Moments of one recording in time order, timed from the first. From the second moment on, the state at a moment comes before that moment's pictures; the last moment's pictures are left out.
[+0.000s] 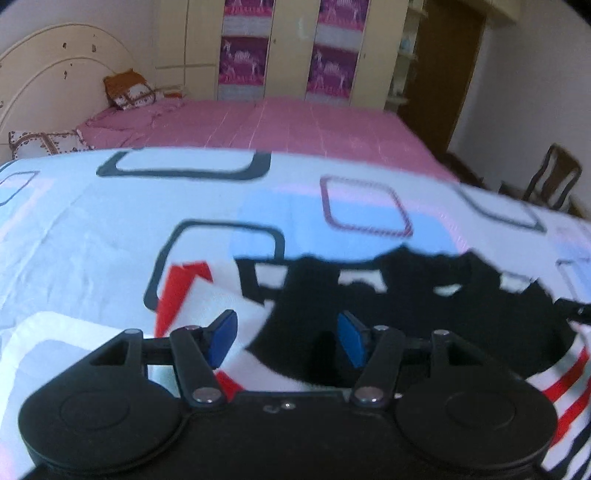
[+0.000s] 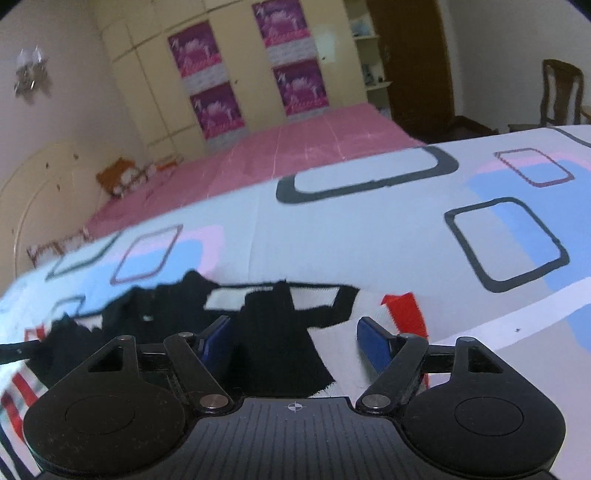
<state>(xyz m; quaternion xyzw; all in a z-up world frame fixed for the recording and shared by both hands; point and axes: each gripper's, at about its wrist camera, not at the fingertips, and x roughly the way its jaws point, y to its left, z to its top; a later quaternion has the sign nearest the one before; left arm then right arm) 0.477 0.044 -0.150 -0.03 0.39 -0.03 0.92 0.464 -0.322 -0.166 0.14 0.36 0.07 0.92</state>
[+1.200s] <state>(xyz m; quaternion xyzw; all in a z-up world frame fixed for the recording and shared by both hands) 0.466 0.041 -0.152 0.02 0.34 0.02 0.94 0.464 -0.317 -0.173 0.12 0.33 0.06 0.93</state>
